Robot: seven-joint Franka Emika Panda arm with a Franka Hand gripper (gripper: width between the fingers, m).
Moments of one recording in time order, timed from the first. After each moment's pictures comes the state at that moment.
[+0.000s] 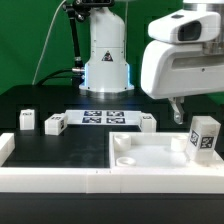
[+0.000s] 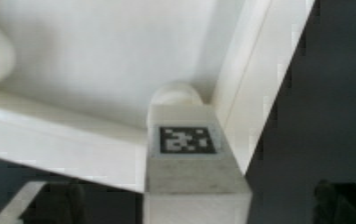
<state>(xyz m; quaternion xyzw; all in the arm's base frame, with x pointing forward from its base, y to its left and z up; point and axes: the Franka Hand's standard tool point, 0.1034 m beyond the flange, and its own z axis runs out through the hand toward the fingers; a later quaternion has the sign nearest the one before) 0.626 0.124 0.100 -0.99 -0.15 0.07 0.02</state>
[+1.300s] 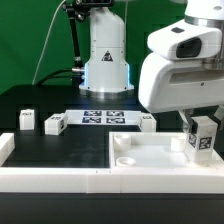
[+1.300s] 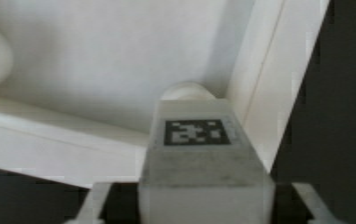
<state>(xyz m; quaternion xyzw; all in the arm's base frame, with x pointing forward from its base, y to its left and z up) 0.635 0.119 0.086 -0.99 -0.09 0.05 0.02</state>
